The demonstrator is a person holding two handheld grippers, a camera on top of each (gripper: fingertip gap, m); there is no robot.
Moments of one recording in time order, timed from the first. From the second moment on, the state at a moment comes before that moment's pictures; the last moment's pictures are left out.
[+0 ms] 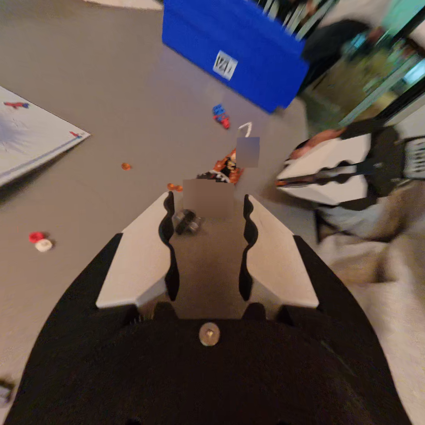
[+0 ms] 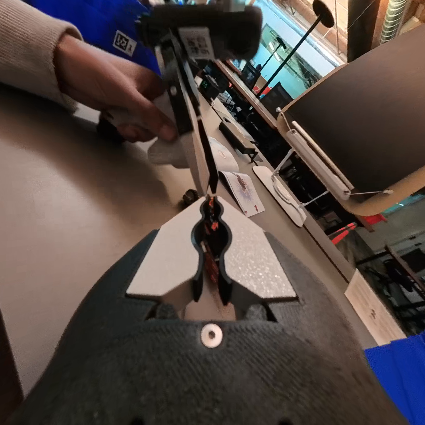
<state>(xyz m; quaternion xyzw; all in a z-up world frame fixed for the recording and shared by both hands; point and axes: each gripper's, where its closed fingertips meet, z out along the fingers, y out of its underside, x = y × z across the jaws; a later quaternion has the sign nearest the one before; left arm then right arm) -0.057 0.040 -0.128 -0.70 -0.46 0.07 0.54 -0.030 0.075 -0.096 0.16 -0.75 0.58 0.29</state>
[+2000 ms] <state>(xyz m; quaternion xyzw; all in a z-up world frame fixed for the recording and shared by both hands) -0.023 0.004 -0.128 -0.59 -0.57 0.11 0.56 -0.052 0.065 -0.114 0.13 -0.78 0.53 0.30</state>
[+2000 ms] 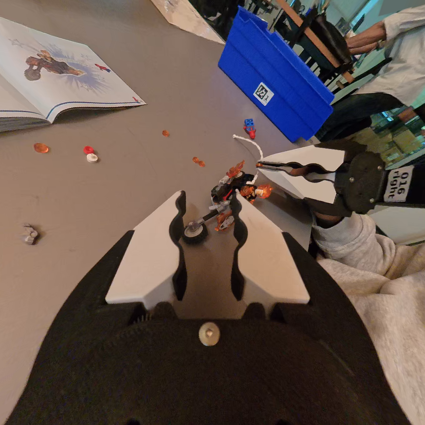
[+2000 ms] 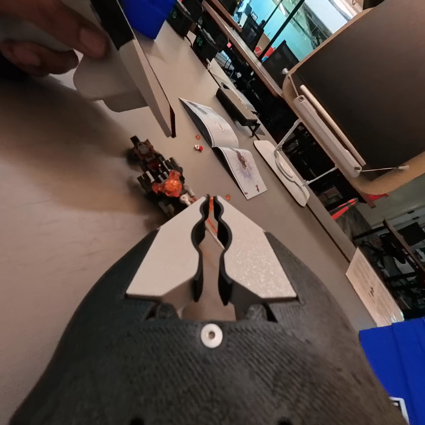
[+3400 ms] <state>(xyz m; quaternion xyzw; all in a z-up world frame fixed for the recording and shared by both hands) 0.030 0.066 -0.087 -0.49 -0.45 -0.20 0.72 0.037 0.054 -0.086 0.25 -0.69 0.63 0.24</state>
